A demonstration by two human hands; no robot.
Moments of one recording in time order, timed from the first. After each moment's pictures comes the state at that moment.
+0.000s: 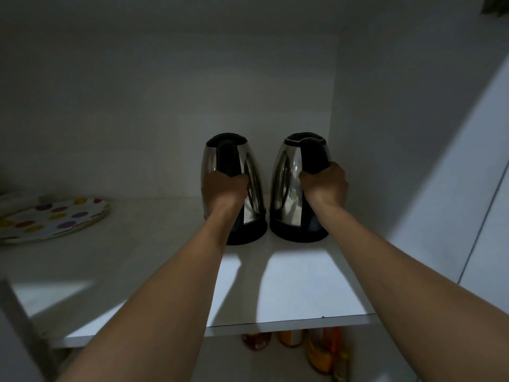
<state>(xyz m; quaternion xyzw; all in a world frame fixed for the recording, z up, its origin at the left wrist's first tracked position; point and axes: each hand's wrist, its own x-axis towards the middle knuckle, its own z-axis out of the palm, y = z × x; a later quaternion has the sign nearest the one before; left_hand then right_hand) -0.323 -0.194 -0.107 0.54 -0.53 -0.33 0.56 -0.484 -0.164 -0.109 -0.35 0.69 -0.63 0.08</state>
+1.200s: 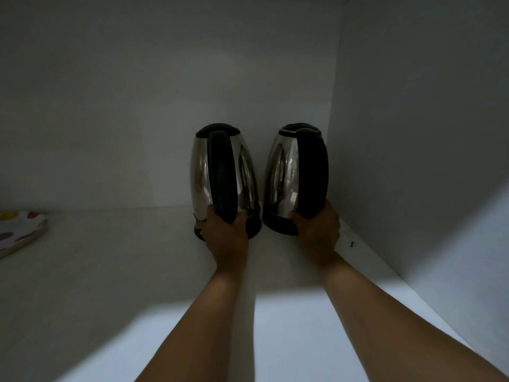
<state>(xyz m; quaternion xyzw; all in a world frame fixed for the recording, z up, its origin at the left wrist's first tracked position) -0.387 -0.292 -0.203 0.52 -0.51 -0.29 0.62 -0.536 -0.269 -0.207 -0.35 0.72 -0.59 0.09</state>
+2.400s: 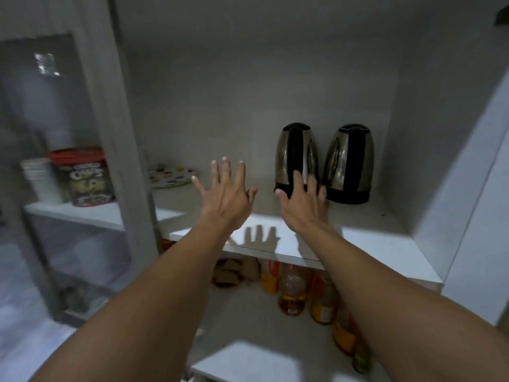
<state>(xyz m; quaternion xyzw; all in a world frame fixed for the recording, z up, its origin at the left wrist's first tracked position) -0.241 -0.044 -0.139 0.68 -0.68 0.16 0.24 -0.398 -0.063 -0.157 -0.67 0.67 -0.33 0.03</state>
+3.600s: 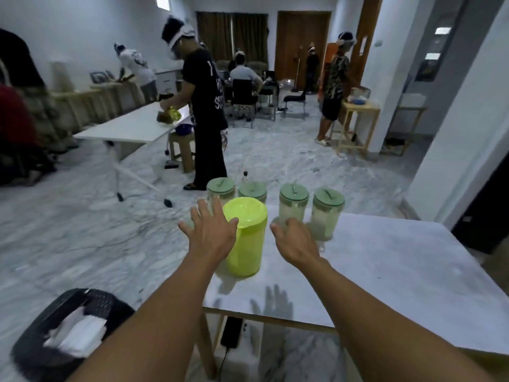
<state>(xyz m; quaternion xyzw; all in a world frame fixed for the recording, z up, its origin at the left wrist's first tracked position) 0.333 0.672 -0.305 0.98 0.06 0.05 0.17 0.321 0.497 -0.319 -0.93 0.12 0.01 0.34</state>
